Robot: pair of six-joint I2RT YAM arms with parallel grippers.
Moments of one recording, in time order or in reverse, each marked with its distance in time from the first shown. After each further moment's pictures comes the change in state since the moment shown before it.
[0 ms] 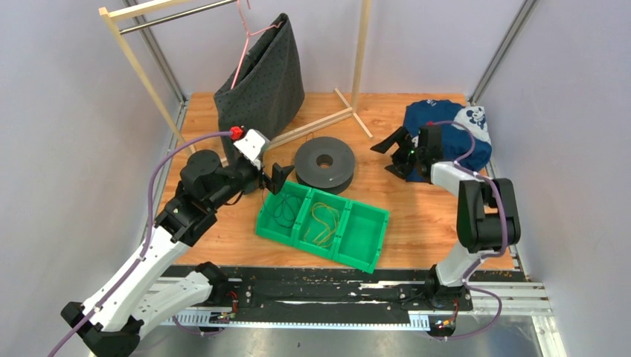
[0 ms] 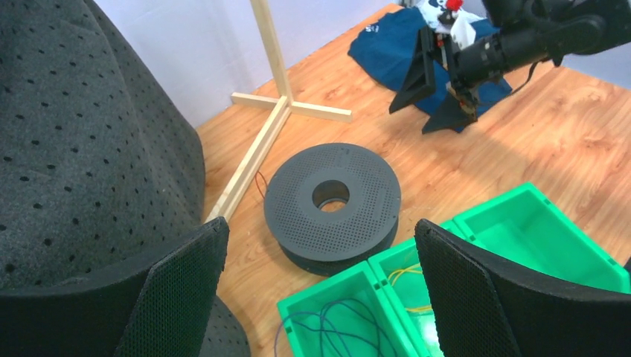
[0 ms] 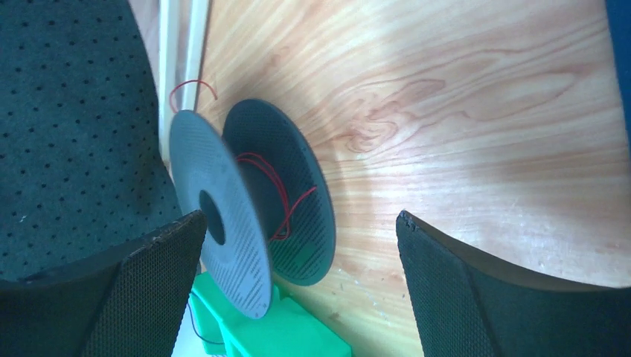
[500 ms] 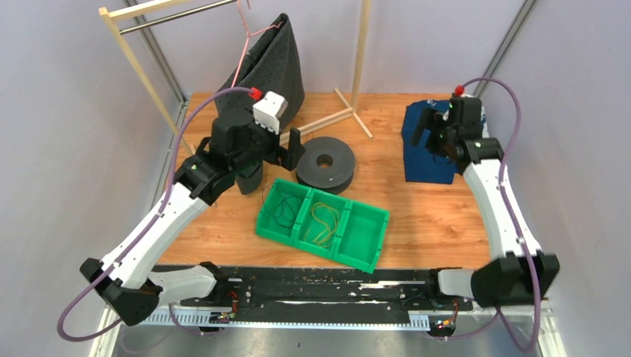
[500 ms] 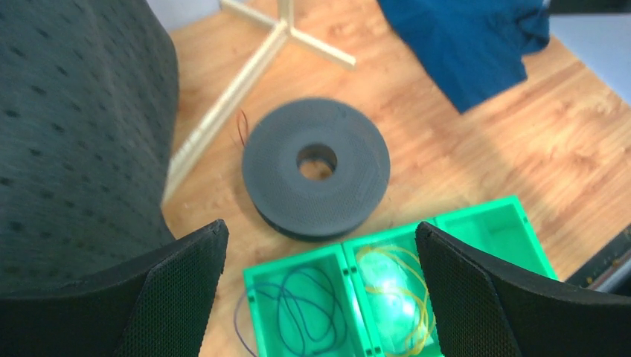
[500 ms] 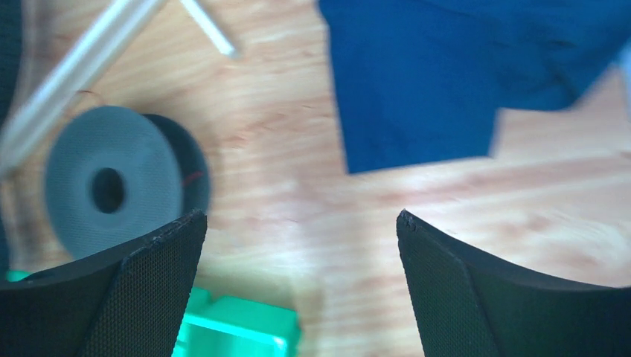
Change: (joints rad) left arm -0.004 0.326 0.385 -0.292 -0.100 -0.207; right arm -0.005 -0.377 0.427 -0.818 0.418 -0.562
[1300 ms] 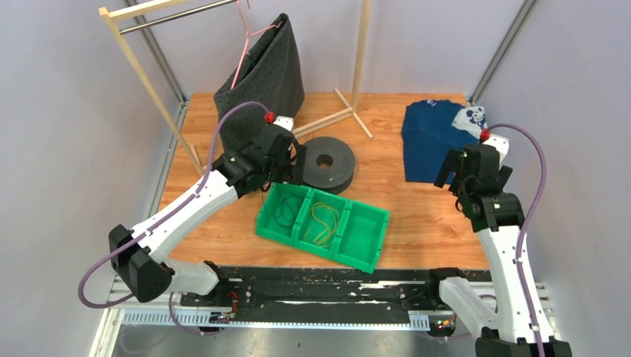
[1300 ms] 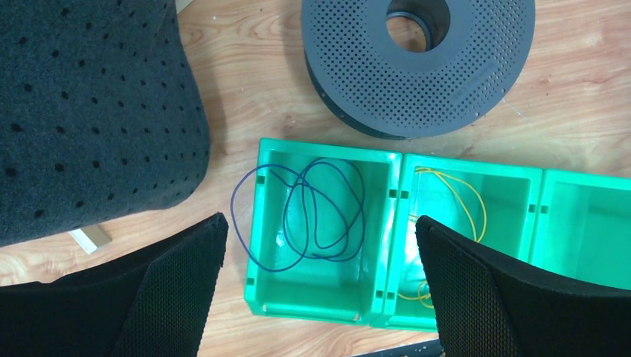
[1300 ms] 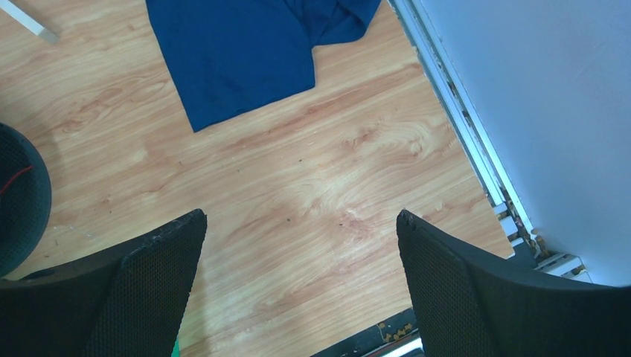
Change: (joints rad) left arm -0.100 0.189 -0.049 -0.277 -0.349 -0.332; right arm 0.000 -0.501 -0.278 -0.206 0.424 -0.087
